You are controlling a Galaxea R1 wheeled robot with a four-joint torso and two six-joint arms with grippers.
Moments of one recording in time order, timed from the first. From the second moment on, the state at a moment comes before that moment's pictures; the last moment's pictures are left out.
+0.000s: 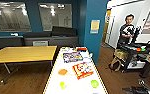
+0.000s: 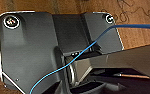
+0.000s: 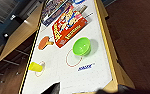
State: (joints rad) left arm 1.54 3.01 -2.62 0.30 -0.16 -0.25; right arm -0.56 1.88 -1.28 0.05 -0.19 0.44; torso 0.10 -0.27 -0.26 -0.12
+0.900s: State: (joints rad) left arm 1.54 3.01 -2.62 0.30 -0.15 -0.26; right arm -0.49 2.10 -1.58 0.05 -0.28 0.58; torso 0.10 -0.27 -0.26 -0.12
